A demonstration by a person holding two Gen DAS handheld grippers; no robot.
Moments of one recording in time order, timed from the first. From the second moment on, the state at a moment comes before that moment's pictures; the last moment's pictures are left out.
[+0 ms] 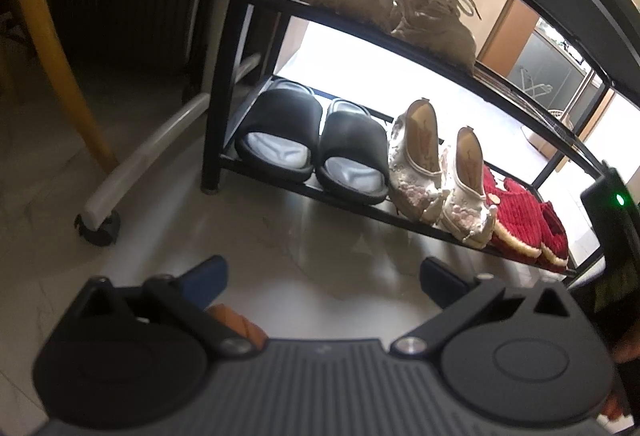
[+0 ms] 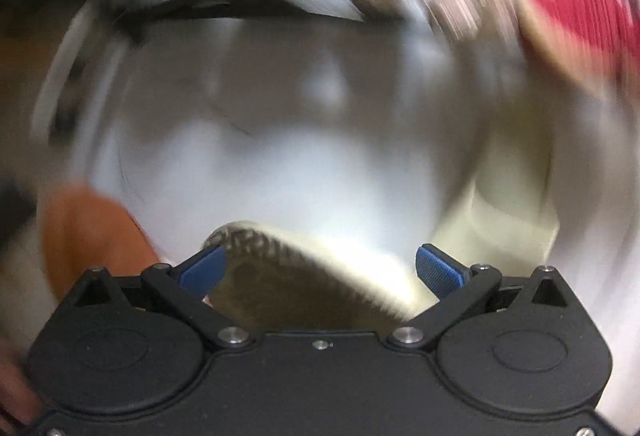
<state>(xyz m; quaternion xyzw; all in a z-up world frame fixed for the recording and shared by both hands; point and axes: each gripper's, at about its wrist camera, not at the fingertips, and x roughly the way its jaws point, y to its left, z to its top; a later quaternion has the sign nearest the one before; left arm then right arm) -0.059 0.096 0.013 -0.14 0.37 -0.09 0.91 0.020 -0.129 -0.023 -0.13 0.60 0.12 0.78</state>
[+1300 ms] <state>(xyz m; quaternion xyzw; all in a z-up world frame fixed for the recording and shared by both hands) -0.049 0.122 -0.006 -0.21 0.41 -0.05 0.89 -0.028 -0.075 -0.078 -0.30 0.57 0.26 0.72</state>
